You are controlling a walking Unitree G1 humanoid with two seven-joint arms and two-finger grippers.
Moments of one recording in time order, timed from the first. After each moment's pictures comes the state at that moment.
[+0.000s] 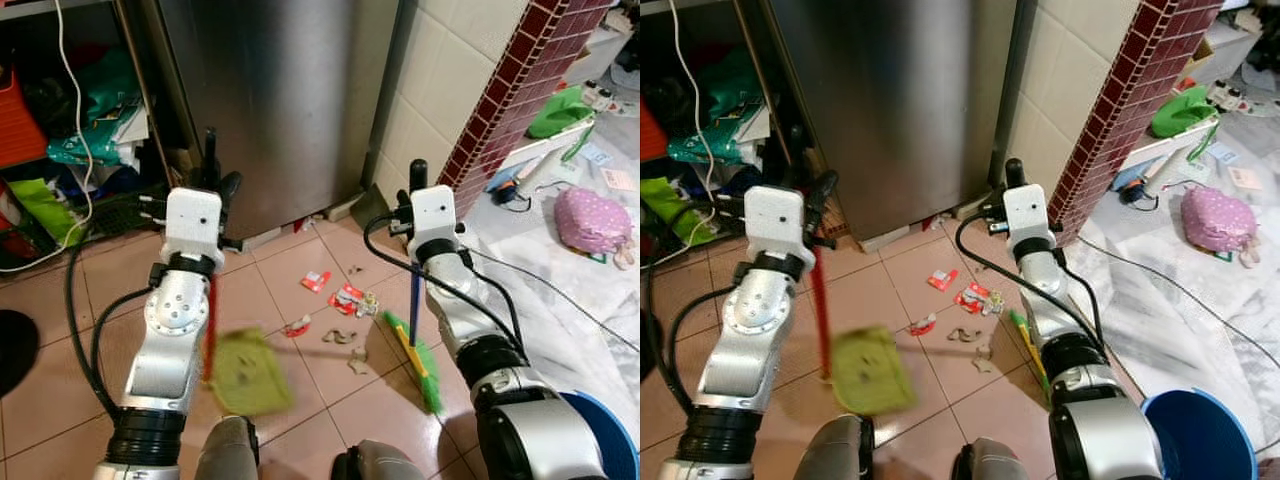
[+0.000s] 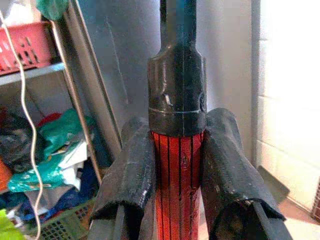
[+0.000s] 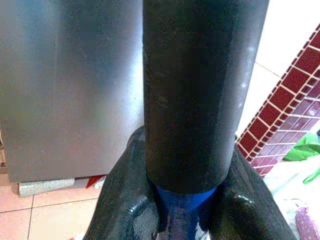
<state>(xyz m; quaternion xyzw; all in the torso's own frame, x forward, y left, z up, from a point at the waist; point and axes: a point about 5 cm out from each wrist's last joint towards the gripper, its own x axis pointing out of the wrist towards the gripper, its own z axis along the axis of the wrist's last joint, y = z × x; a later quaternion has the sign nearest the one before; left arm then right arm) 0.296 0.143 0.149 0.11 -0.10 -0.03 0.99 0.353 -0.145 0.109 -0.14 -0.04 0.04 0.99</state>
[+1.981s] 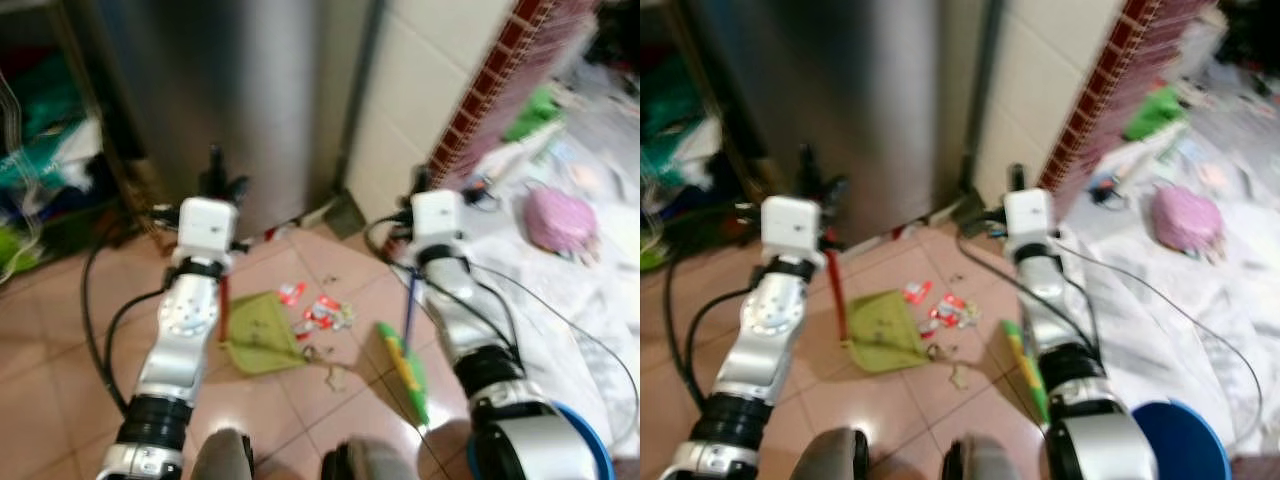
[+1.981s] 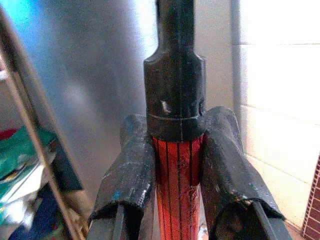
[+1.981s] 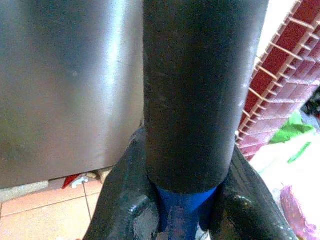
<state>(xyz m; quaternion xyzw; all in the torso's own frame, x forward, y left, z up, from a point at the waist) 0.307 0.145 0.135 0.12 -0.13 -0.02 0.98 0.350 -0.139 0.110 -0.11 -0.03 0.03 0.99</state>
